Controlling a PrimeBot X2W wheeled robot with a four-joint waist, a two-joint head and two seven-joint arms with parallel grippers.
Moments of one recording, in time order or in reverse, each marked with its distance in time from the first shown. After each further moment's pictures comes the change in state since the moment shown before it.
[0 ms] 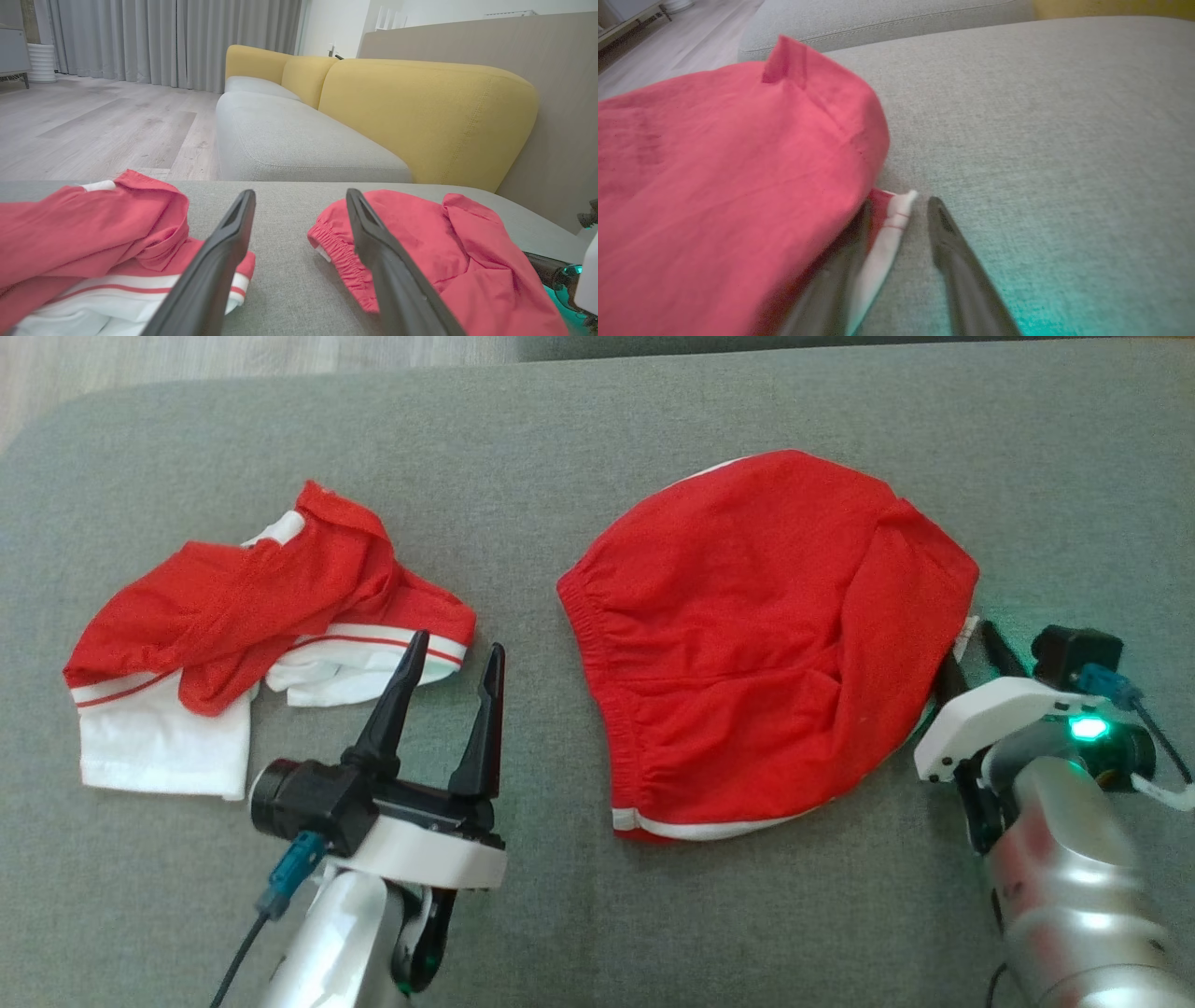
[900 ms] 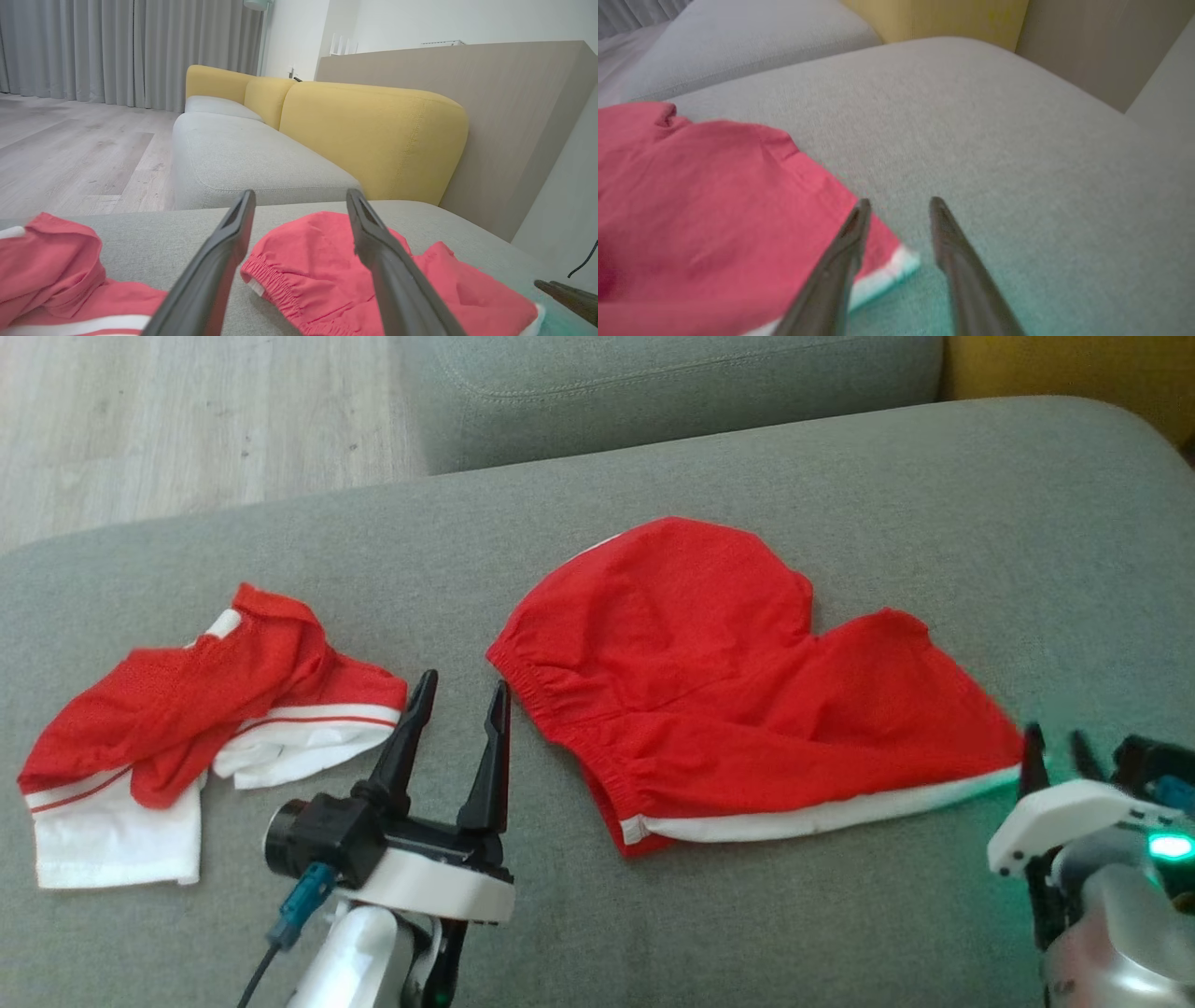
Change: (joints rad) left arm 0.054 0.000 -0.026 -0.001 -0.043 0.028 0.000; right arm 0.206 0.011 -0.242 -0.137 -0.117 0.000 0.030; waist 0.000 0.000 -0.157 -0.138
